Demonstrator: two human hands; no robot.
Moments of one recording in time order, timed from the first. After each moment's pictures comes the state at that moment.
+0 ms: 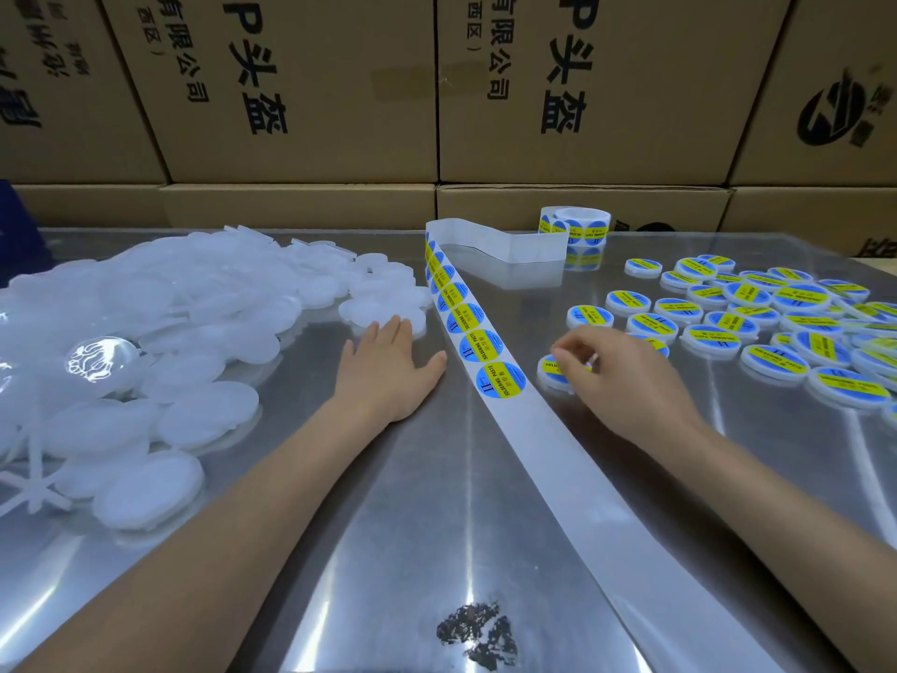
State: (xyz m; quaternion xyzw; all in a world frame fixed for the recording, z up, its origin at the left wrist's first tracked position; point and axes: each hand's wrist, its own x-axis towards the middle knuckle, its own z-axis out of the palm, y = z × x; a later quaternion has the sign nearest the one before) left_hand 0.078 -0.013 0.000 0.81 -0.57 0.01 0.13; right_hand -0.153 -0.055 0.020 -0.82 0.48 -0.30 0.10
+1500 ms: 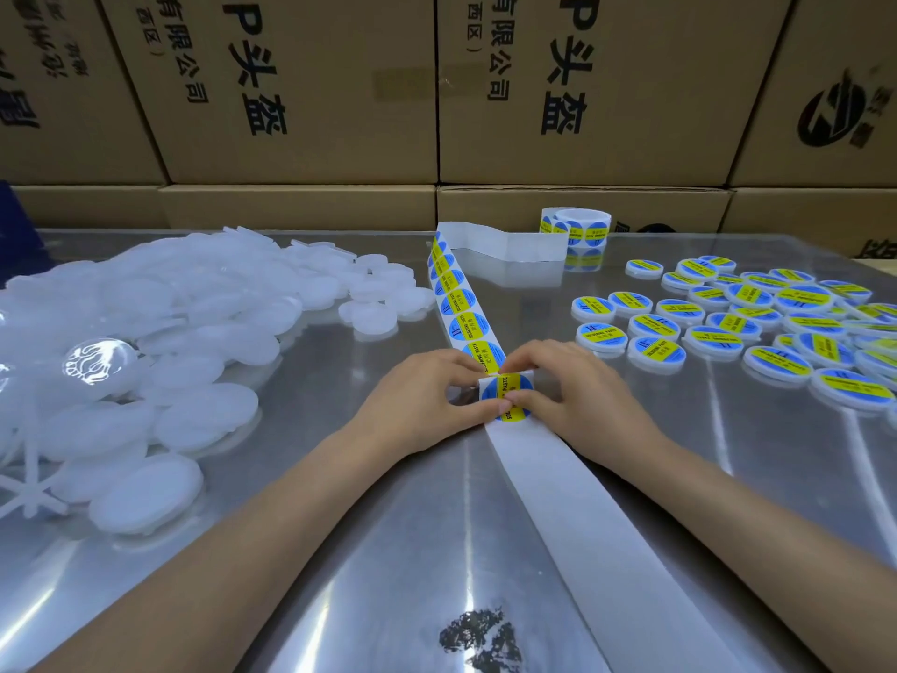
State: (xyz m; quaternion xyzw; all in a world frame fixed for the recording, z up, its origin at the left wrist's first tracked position) left_hand 0.050 0.009 0.002 0.64 -0.72 -0.05 0.26; right_hand -0.133 -0.047 0.005 -0.89 0.32 -0.31 0.13
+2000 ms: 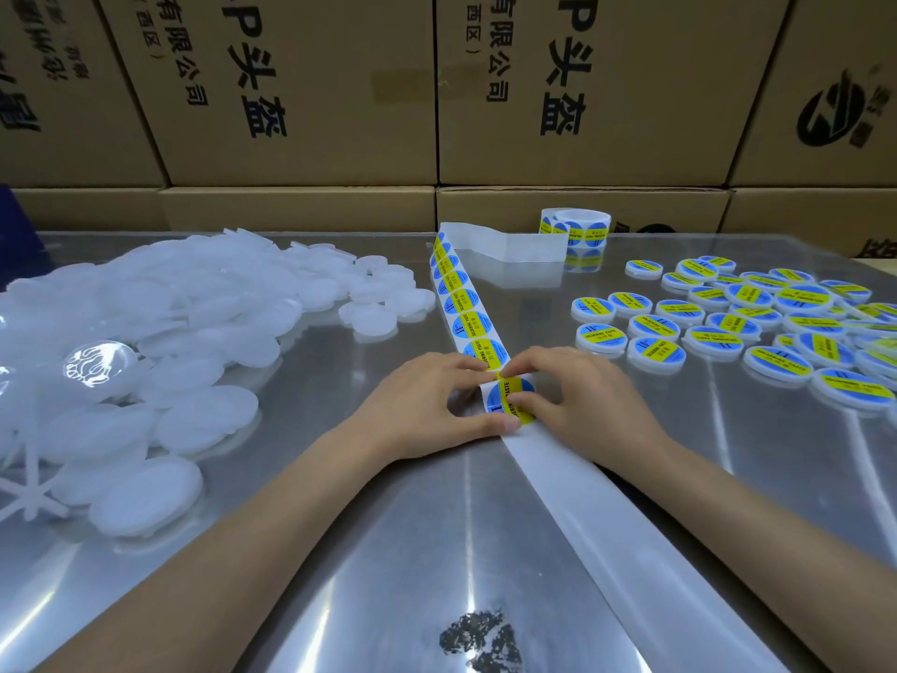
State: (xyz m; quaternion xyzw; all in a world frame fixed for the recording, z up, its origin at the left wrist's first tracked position) left_hand 0.048 0.014 0.006 0.64 -0.74 -0.07 0.20; right_hand -0.135 -0.045 0.006 -0.88 0.35 -0.30 0.10
